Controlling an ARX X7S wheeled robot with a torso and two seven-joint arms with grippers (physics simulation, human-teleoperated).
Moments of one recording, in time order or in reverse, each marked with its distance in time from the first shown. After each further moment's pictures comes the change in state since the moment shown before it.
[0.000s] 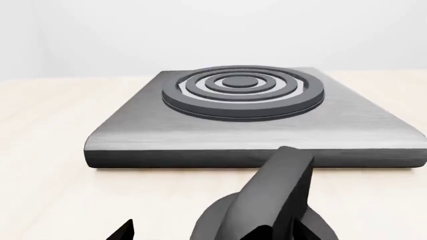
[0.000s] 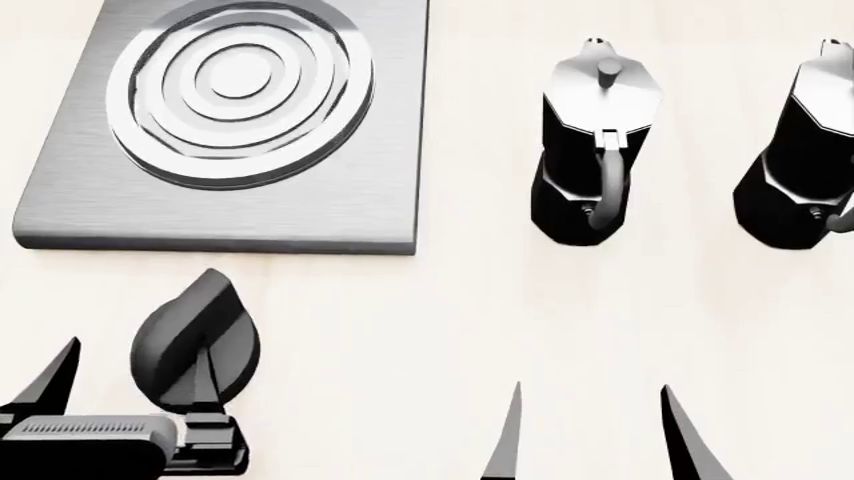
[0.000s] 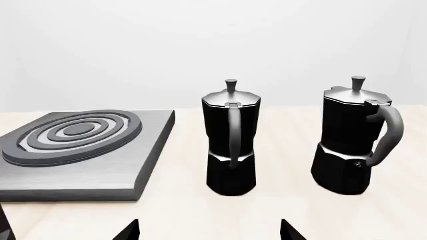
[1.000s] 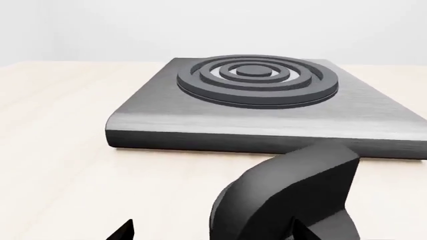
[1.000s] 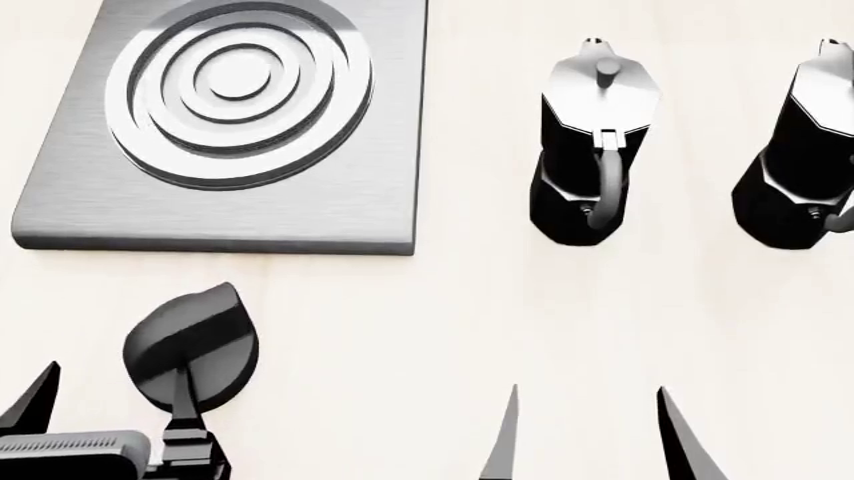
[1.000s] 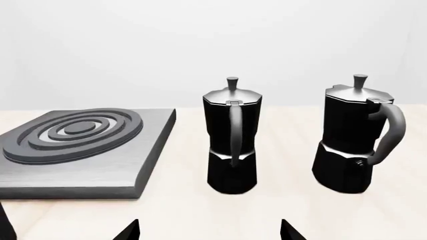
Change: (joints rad) left arm 0.058 -0.034 -0.012 0.072 -0.059 -0.031 -0.034; right arm 0.003 0.009 -0.015 0.009 0.002 -0.009 0.010
